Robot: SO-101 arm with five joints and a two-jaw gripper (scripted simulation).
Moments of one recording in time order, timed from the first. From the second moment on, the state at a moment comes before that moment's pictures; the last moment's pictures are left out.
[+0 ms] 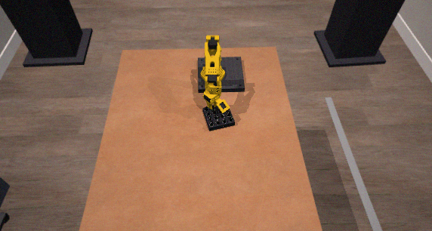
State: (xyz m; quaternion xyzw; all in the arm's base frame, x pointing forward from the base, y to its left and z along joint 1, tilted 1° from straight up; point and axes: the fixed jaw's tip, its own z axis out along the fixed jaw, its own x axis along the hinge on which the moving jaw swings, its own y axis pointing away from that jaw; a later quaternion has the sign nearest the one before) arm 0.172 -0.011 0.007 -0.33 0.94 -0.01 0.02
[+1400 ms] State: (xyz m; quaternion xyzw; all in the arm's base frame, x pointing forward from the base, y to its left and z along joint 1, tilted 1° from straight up) arm 0.167 -0.009 0.026 -0.33 0.94 0.00 0.00
